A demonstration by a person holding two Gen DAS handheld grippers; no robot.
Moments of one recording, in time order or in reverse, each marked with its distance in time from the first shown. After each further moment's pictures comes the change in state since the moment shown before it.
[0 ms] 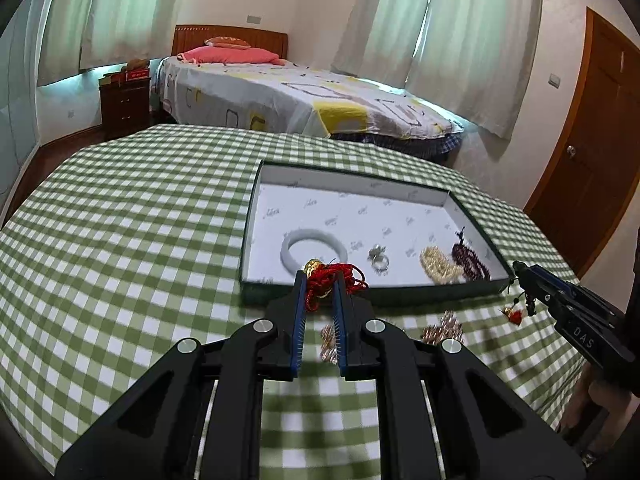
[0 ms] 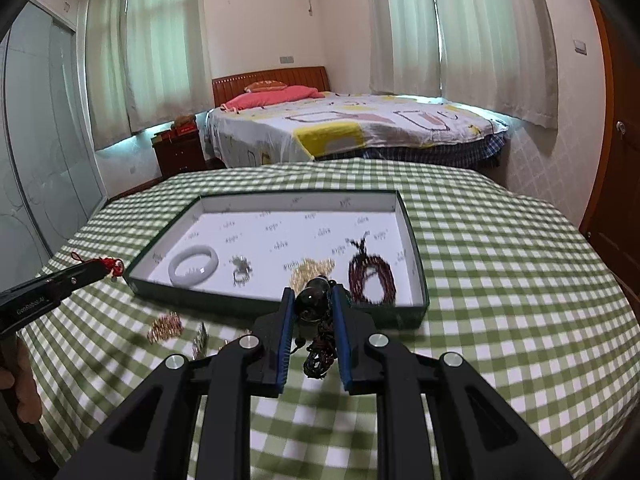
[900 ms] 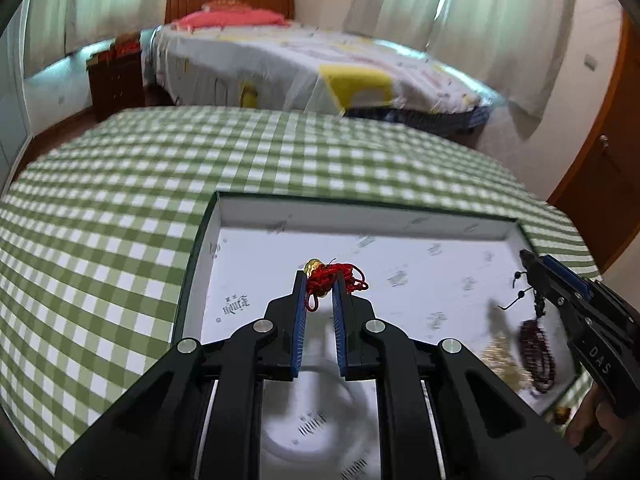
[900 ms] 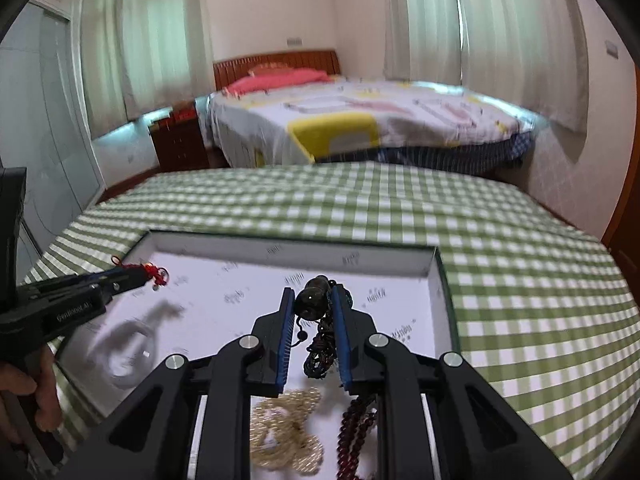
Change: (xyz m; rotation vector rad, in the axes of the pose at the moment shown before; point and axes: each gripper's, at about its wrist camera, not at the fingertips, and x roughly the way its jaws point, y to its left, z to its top) left arm 0.175 0.008 0.082 -0.016 0.183 0.054; right arm 0.141 -0.017 0.071 -0.025 0.092 0.027
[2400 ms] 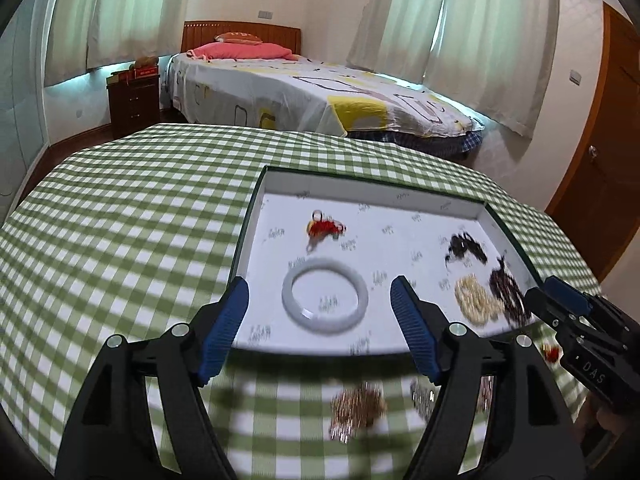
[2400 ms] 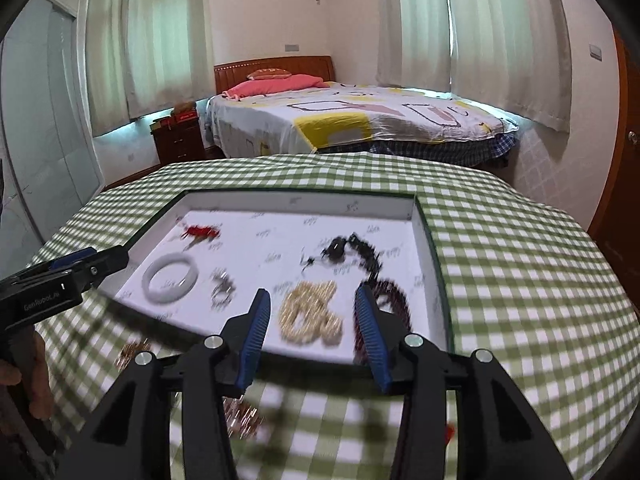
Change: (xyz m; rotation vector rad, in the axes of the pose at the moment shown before) left arm -0.101 0.007 -0.086 0.010 -0.162 0.010; right arm -0.082 0.020 -0.067 -0.010 -0.045 -0.023
